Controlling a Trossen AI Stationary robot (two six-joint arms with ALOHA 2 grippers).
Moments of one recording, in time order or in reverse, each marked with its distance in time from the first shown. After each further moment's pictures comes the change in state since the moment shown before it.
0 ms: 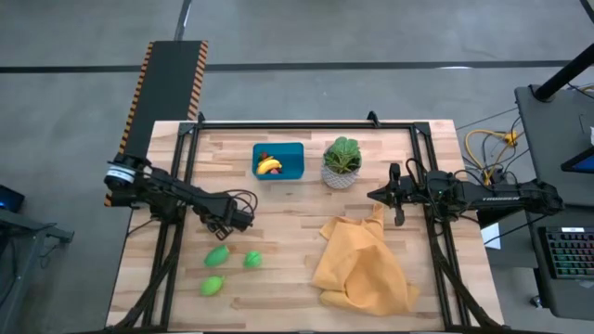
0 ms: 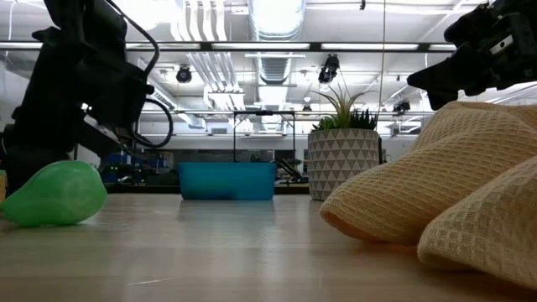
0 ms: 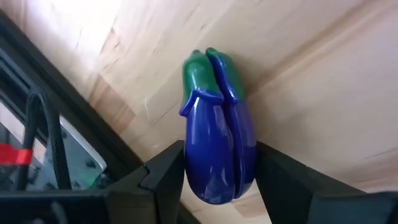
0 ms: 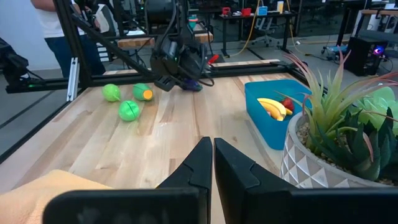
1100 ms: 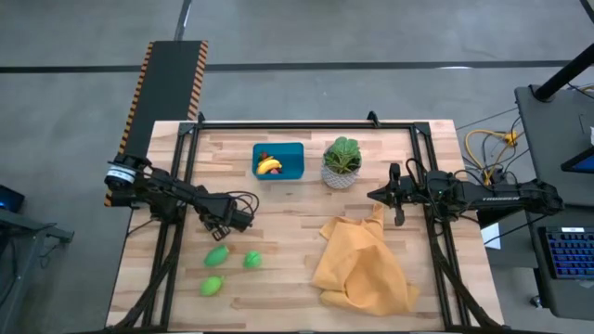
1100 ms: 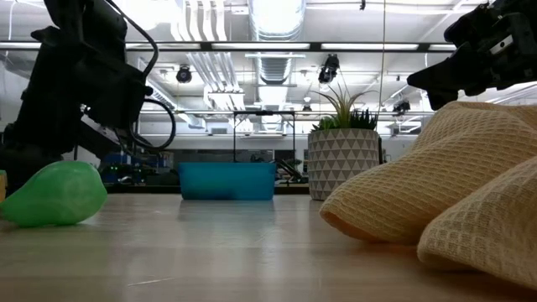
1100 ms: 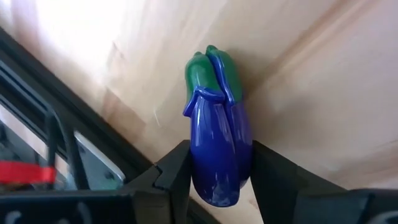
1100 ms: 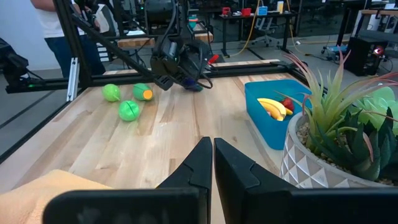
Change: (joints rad) left arm 0.001 0.001 0.001 -0.015 -0.028 0.125; right arm 0.000 0.000 0.000 0.000 0.000 0.000
